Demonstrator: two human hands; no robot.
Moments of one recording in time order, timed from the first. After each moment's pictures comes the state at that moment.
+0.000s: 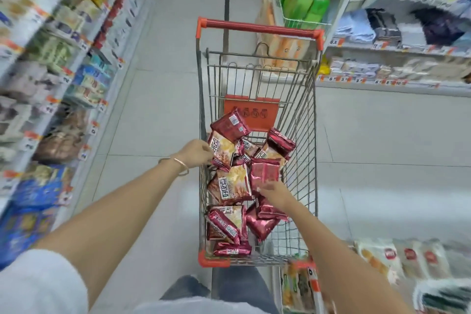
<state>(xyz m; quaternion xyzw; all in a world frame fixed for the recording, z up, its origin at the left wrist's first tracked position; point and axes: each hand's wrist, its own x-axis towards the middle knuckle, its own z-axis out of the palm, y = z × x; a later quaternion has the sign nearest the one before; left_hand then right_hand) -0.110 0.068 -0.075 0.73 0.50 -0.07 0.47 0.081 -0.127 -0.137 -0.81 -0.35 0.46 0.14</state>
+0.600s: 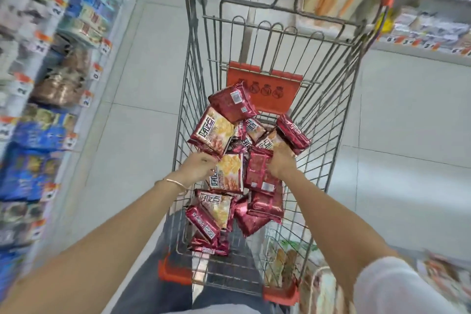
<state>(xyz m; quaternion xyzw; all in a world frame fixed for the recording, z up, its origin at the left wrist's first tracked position) -0.047 0.047 -0.178 0.50 0.63 -0.06 0.59 0.193 -0.015 -0.257 -0.81 -0.44 0.38 -0.10</state>
